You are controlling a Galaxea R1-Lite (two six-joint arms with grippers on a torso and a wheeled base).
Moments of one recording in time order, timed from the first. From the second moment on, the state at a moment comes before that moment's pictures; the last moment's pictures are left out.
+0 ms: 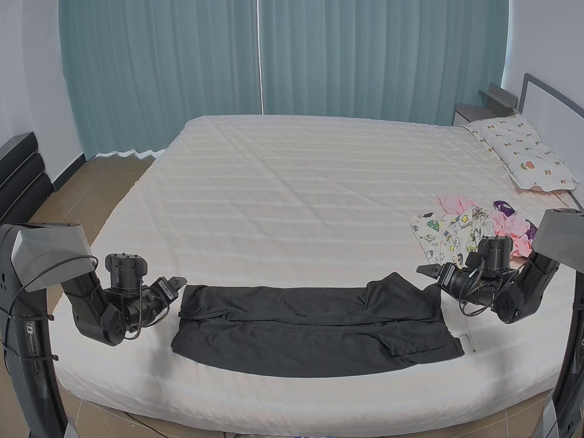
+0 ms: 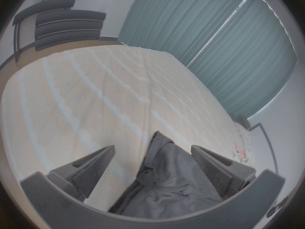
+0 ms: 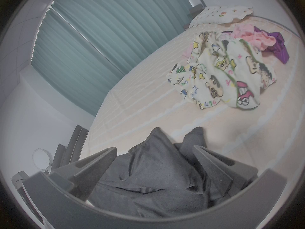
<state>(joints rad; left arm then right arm) -0.07 2.29 -0.68 -1.02 -0.04 -0.79 0.07 2.26 -0.75 -0.96 0.25 0.61</state>
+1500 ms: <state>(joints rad) -0.12 2.34 -0.72 -1.04 -0.07 -0.89 0.07 2.40 -0.86 -0.88 0.30 0.56</state>
